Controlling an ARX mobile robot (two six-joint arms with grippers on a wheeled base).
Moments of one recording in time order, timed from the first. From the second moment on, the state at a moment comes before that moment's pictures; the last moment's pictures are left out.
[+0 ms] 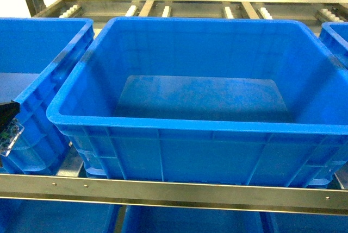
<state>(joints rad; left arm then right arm) -0.22 1.09 0.20 0.64 -0.11 -0.03 0.25 1.10 0.10 0.69 0.13 -0.10</state>
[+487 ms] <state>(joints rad) -0.22 1.09 0.20 0.64 -0.11 -0.03 0.25 1.21 0.47 0.57 0.04 -0.12</state>
